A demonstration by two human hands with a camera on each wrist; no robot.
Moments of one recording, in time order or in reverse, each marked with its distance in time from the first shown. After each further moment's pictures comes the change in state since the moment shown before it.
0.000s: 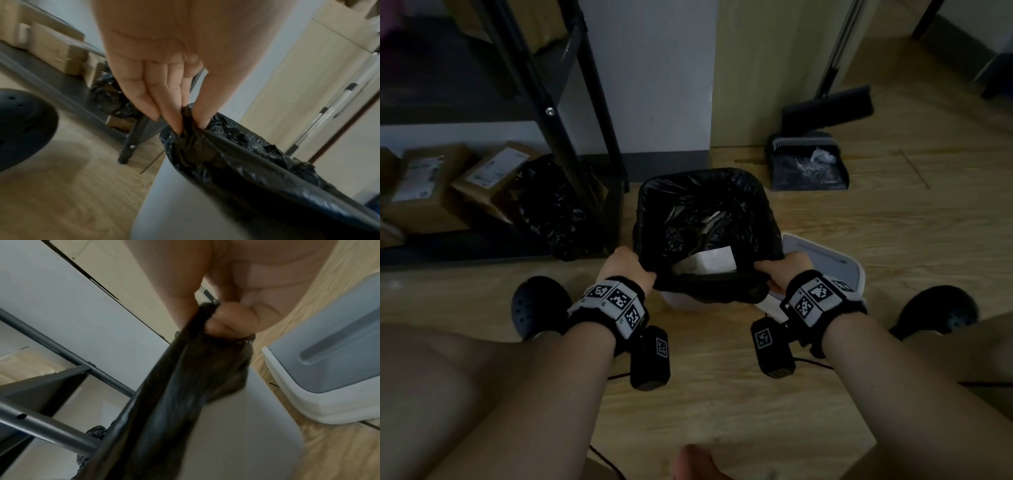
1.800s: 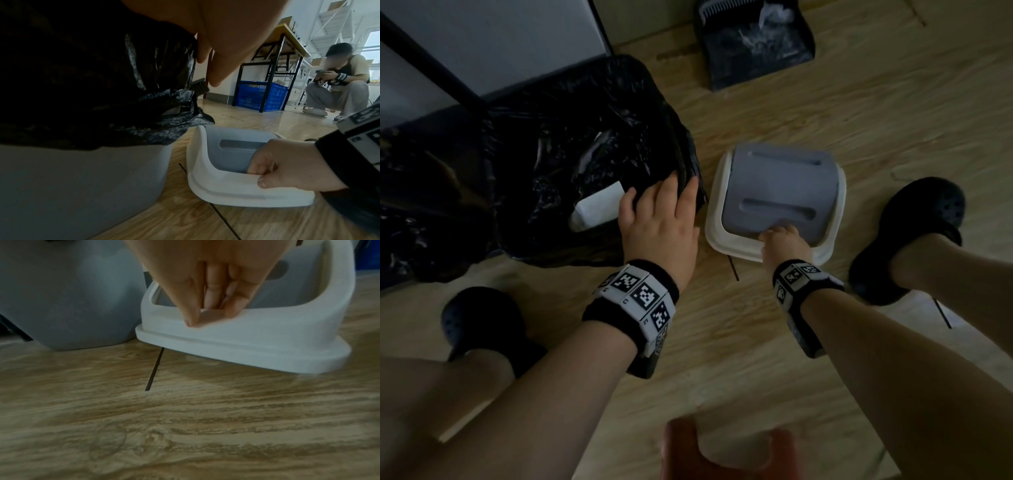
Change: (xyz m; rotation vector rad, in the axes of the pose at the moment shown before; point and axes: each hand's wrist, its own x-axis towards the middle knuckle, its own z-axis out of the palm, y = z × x) left_hand -0.003 0.108 0.132 0.603 0.281 0.824; right_hand 0.123 0.133 -0.012 -0.788 0.038 -0.146
